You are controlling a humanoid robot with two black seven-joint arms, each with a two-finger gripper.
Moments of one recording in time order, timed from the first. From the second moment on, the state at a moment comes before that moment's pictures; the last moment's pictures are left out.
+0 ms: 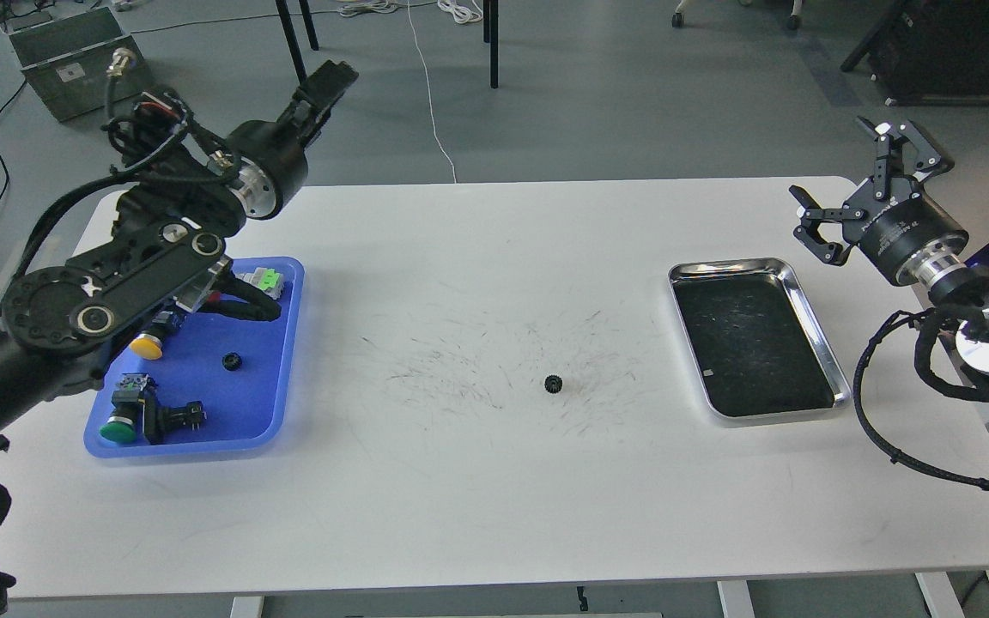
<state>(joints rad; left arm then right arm) -0.82 0.48 -0.66 -1.11 0.83 0.25 0.03 0.75 -0.54 0.67 0.80 0.02 0.41 0.19</state>
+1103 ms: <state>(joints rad) -0.56 0.41 -1.02 -0.84 0.15 -0.13 -0.28 1.27 -0.22 -0.14 1.02 -0.82 0.30 -0.15</state>
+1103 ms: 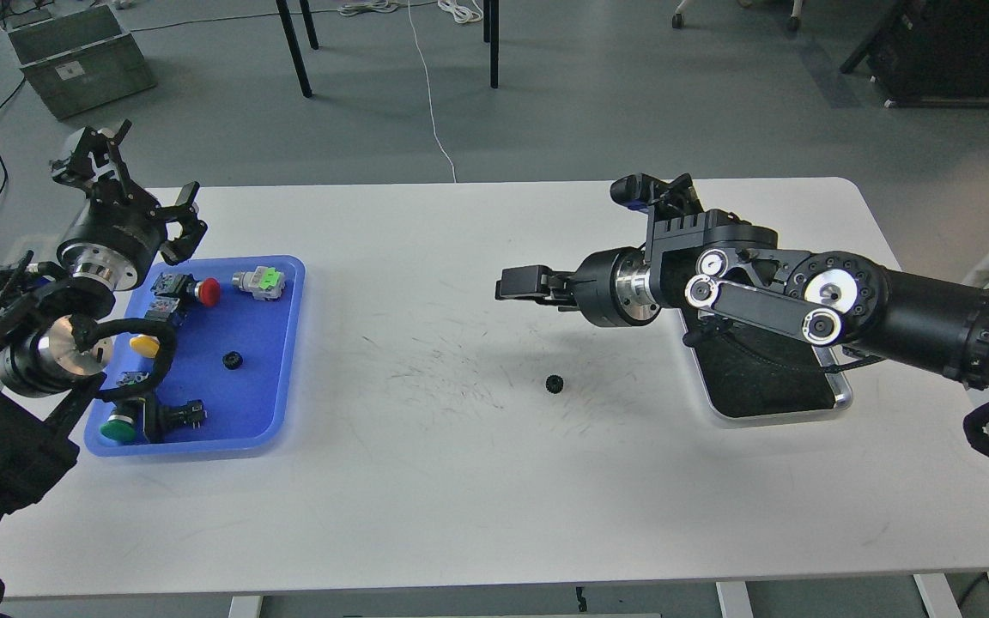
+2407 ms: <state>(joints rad) -0.52 0.42 -1.00 -0.84 0.16 -0.16 -0.38 1.32 -0.08 -0.41 0.97 -0.88 0.42 -0.21</state>
